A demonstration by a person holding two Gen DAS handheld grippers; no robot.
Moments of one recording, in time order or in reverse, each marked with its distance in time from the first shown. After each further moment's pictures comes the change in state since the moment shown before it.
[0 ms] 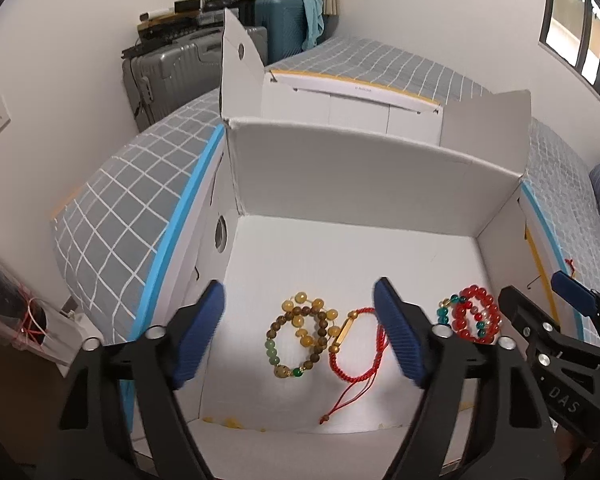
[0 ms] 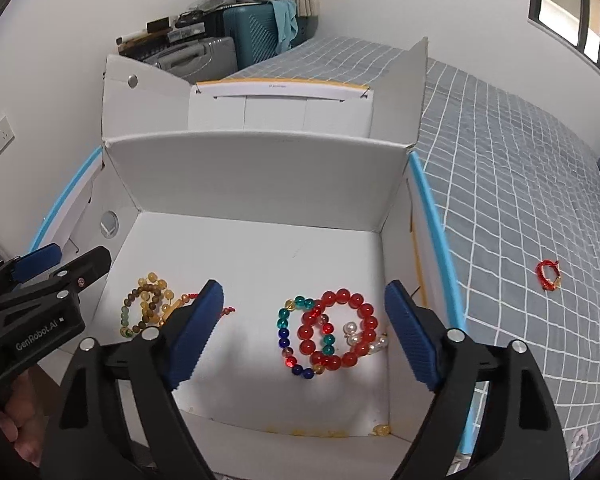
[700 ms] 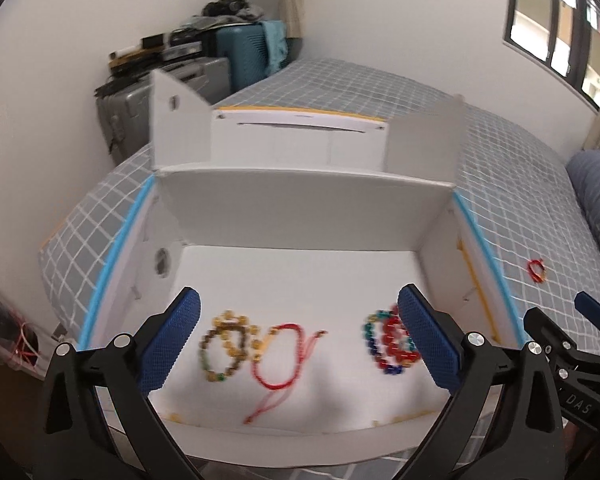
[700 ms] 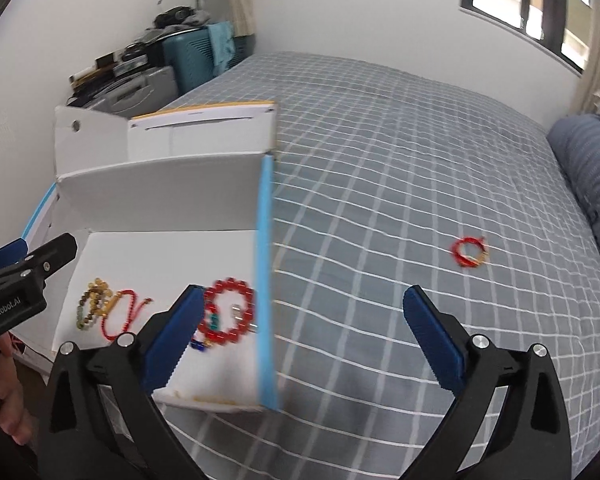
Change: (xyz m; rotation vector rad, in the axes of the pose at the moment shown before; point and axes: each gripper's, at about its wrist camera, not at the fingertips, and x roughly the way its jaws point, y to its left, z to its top) left arm -0.032 -0.080 0.005 0.078 -0.068 -0.060; right arm -0.051 -0.100 -0.025 0.118 -0.045 -0.131
